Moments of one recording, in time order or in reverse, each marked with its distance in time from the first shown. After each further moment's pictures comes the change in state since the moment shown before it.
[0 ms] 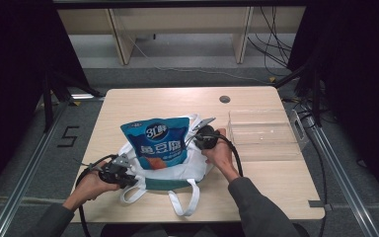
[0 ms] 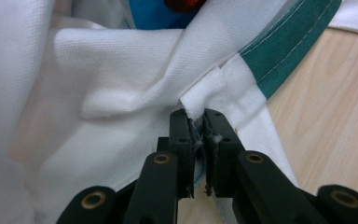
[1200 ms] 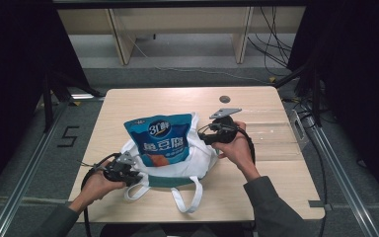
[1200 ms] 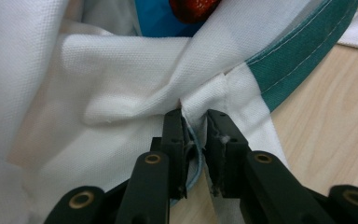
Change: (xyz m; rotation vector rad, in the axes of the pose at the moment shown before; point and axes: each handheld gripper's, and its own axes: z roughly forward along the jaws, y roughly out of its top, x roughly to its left) left arm -0.001 0.009 0.007 -0.014 0.051 -0.019; right arm -0.019 0.006 -0.080 -0.188 0.053 0.104
